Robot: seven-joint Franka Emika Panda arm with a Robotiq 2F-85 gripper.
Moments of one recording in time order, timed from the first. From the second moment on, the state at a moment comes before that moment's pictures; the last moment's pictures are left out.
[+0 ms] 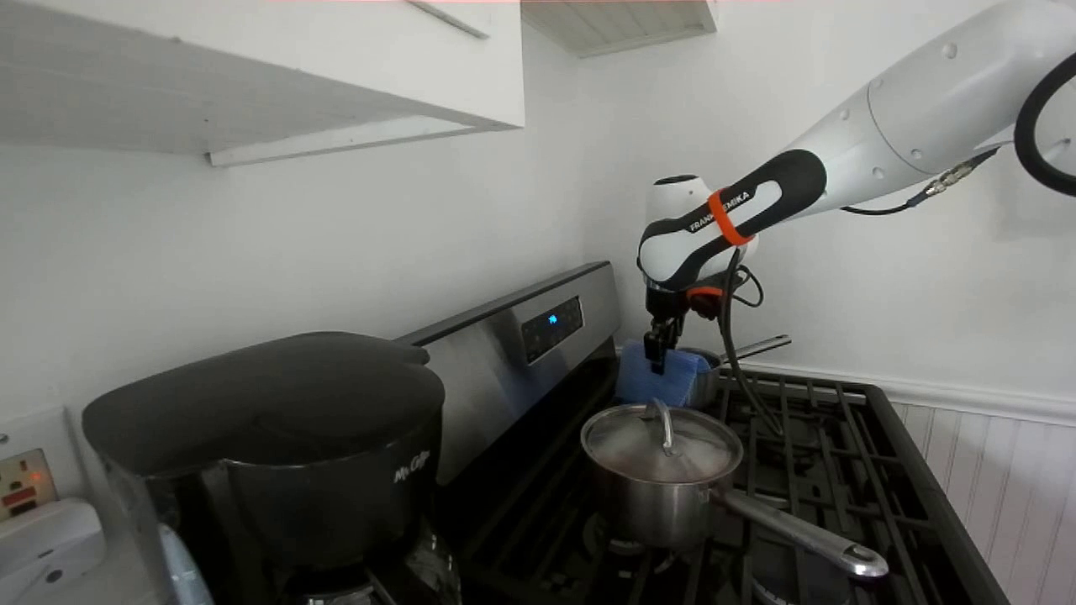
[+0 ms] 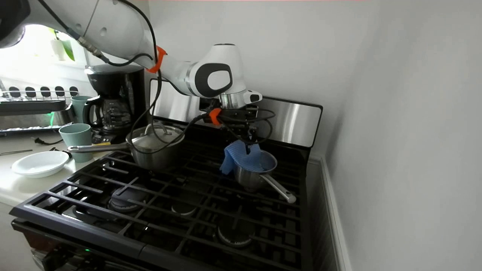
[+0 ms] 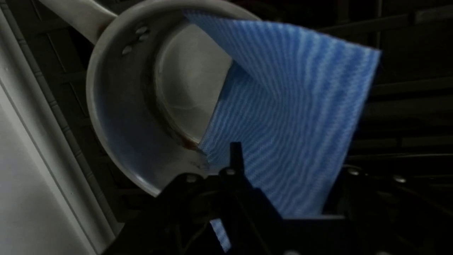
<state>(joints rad) -0.35 0.75 -0.16 -1.29 -0.08 2.26 -0.39</state>
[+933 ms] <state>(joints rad) -0.35 0.73 -0.16 -1.29 -0.08 2.26 -0.39</state>
